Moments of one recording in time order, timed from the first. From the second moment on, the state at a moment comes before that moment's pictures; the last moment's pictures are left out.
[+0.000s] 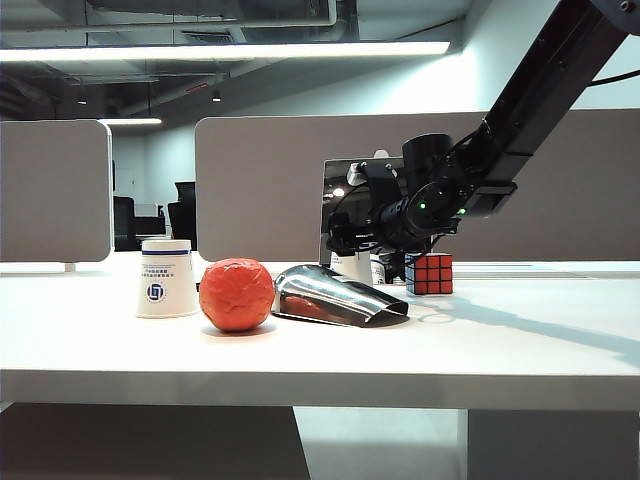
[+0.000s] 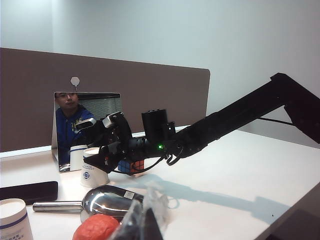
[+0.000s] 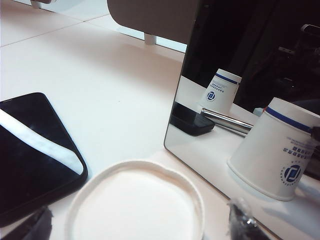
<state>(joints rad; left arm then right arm) 0.00 0.01 0.01 0.35 0.74 -0.24 0.31 2.54 1.97 0.38 -0.27 -0.08</state>
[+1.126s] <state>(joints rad) 0.00 0.01 0.01 0.35 0.74 -0.24 0.31 2.56 1.97 0.42 -0.23 -0.08</state>
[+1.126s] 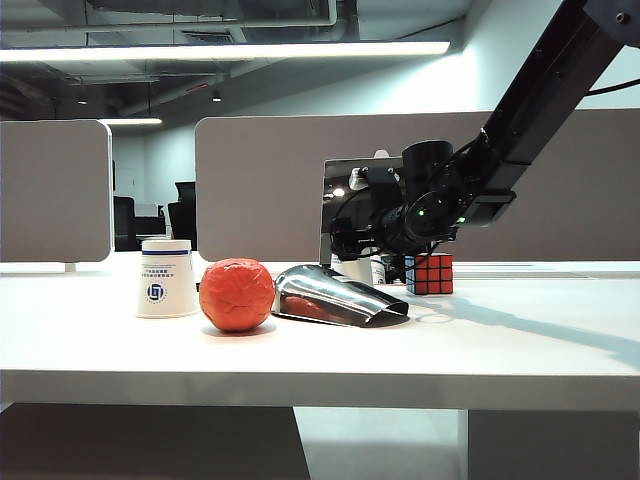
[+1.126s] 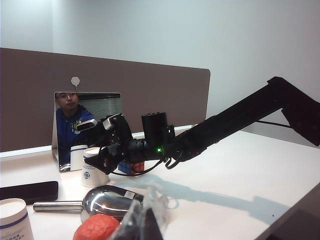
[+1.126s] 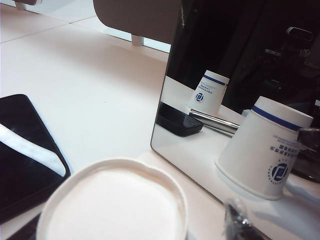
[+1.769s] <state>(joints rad) 0.00 0.01 0.01 0.35 0.74 -0.24 0.31 2.56 1.97 0.43 -0.23 -0.08</state>
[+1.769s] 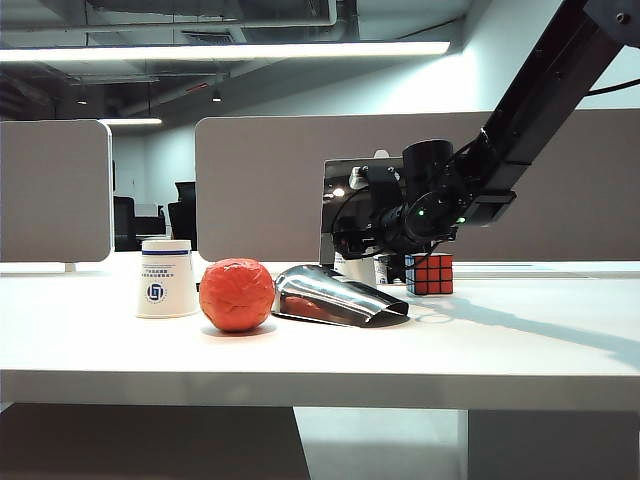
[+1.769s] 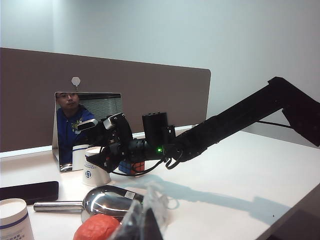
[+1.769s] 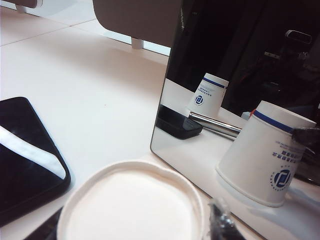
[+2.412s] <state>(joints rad) 0.00 0.01 0.01 0.35 0.74 -0.24 0.31 2.56 1.97 0.45 -0.26 -0.07</state>
